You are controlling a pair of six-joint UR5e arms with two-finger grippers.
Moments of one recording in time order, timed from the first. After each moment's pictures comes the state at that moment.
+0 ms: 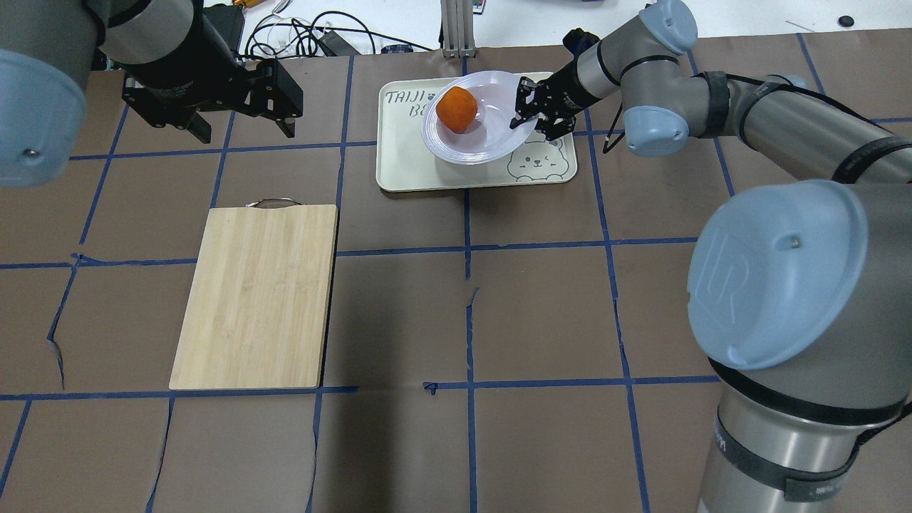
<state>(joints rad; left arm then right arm) -1.62 -1.54 -1.55 -1.43 1.59 -0.07 1.54 -0.83 1.40 -2.36 -0.93 0.35</state>
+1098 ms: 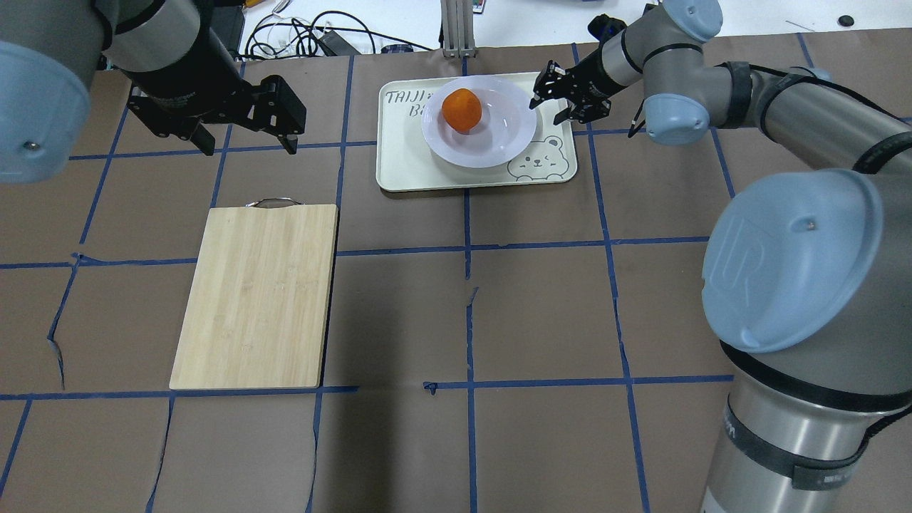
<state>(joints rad) -1.62 -1.55 -1.55 -1.48 1.59 -0.01 1.49 -0.86 1.38 -2.31 -1.07 0.25</state>
